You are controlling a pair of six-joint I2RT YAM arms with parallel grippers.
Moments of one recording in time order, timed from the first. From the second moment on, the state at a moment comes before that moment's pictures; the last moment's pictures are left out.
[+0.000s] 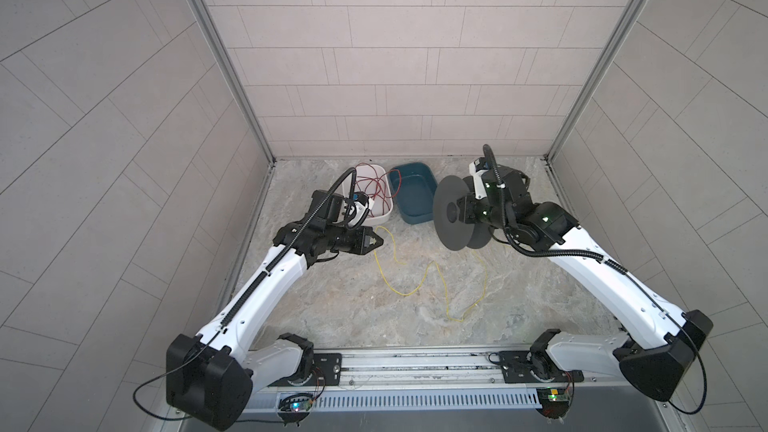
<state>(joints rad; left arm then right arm) -0.35 1.16 1.00 -0.70 0.64 -0.24 0.59 1.27 1.31 -0.73 0.16 0.47</state>
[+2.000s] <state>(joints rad) -0.35 1.15 0.96 -0.68 0.62 -0.23 0.77 1.56 1.27 -0.41 0.49 0.56</state>
